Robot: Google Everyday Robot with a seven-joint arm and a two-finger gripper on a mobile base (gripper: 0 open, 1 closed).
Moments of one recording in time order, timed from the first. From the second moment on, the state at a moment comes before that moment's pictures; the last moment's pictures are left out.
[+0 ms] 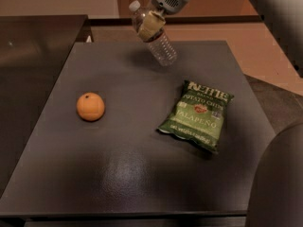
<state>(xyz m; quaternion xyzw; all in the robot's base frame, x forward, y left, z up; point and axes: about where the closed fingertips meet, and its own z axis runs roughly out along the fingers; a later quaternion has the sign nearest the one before) 0.673 0.002 0.978 -0.62 0.71 0.07 0.32</state>
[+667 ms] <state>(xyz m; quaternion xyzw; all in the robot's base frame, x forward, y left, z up) 0.655 -0.013 0.940 -0.70 0.68 0.04 0.21</state>
